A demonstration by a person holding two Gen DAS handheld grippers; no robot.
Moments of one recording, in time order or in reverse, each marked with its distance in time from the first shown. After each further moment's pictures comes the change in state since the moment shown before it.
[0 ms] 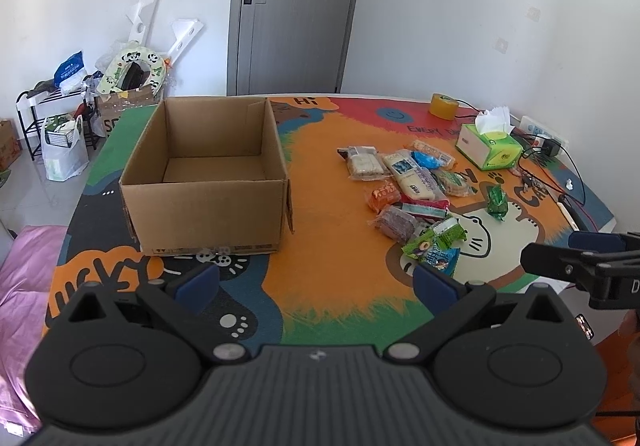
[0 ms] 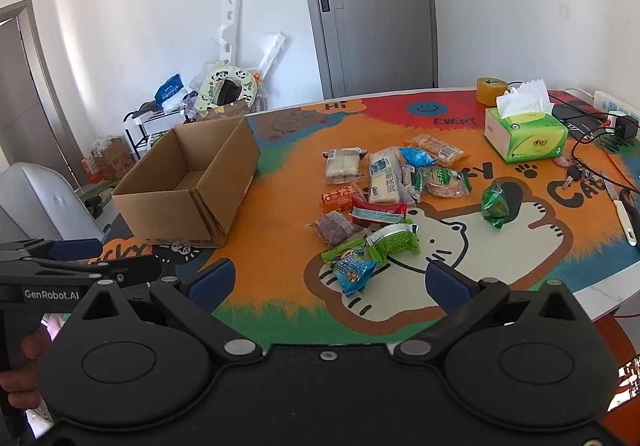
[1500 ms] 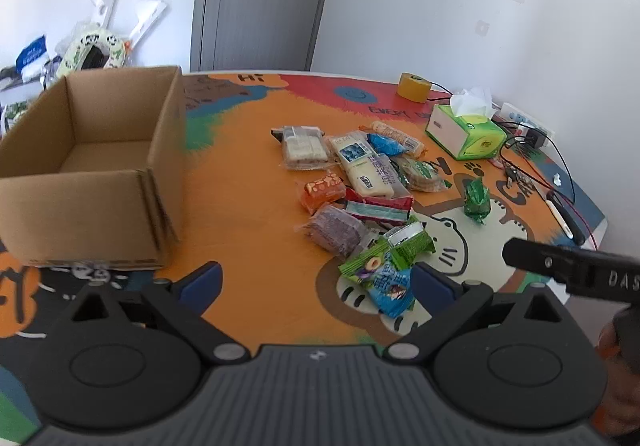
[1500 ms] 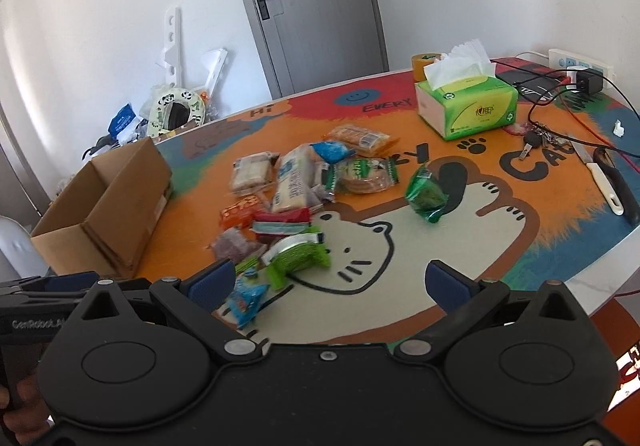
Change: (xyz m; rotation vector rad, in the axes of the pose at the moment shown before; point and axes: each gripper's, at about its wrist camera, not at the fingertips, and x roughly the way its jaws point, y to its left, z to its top) left arm 0.101 -0.057 0.003 -0.018 0.039 -0.089; right arm 0.057 -0.094 -0.010 0.148 -0.023 -0.071
